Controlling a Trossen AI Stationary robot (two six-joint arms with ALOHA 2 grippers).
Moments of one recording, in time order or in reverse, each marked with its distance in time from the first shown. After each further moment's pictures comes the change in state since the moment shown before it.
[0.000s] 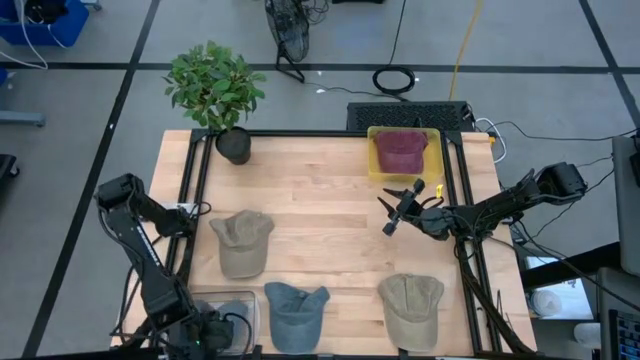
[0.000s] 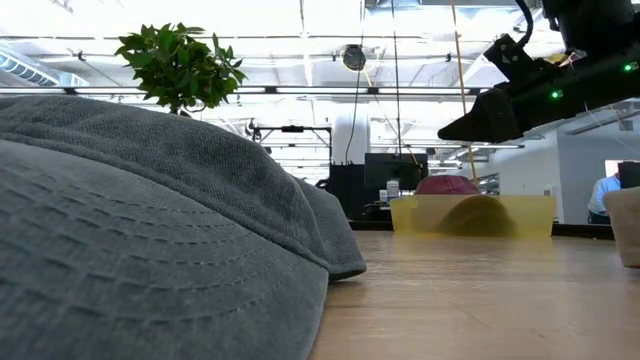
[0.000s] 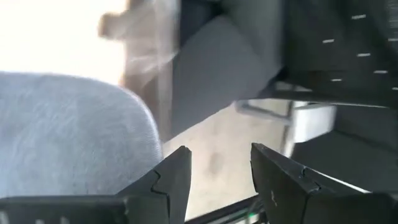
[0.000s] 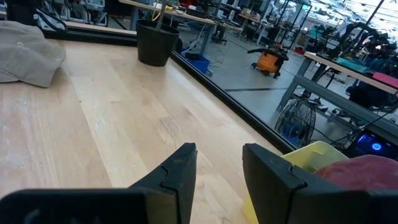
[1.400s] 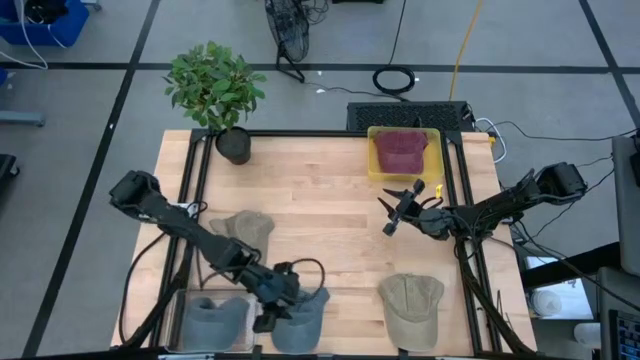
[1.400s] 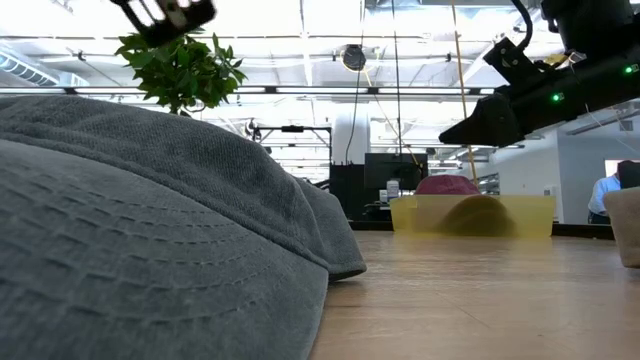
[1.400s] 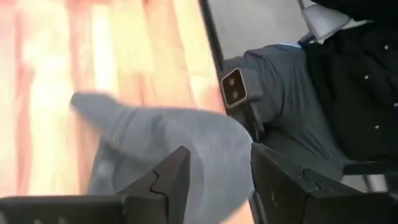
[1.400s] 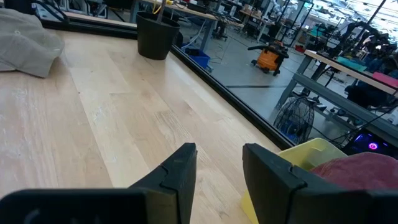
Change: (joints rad) left arm 0.504 0.060 0.001 0.206 -0.008 0.757; right arm 0.000 0.000 0.000 -0.030 0.000 0.000
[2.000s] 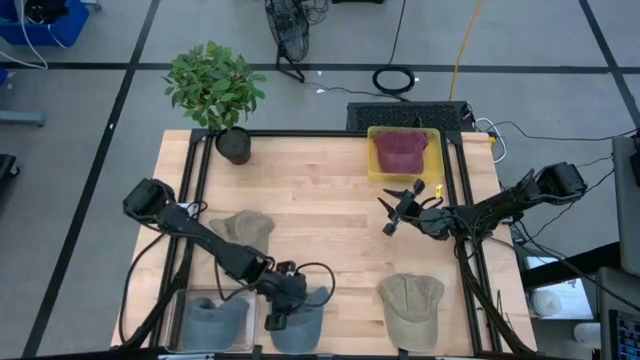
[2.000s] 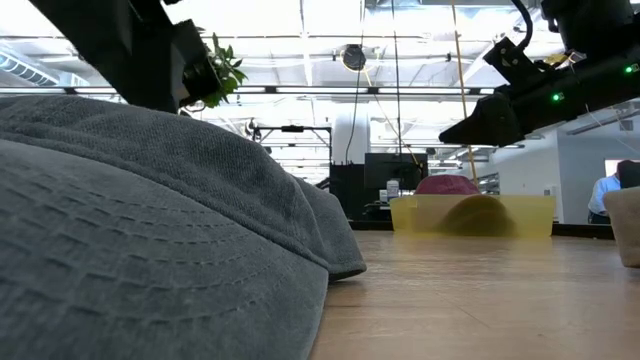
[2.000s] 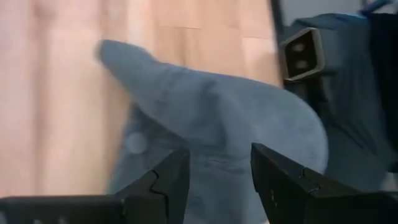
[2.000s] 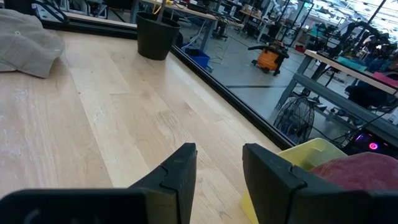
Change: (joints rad) left arm 0.012 0.121 0.000 -0.044 -0.038 -0.035; right arm 0.000 0.000 0.000 0.000 0.000 0.000
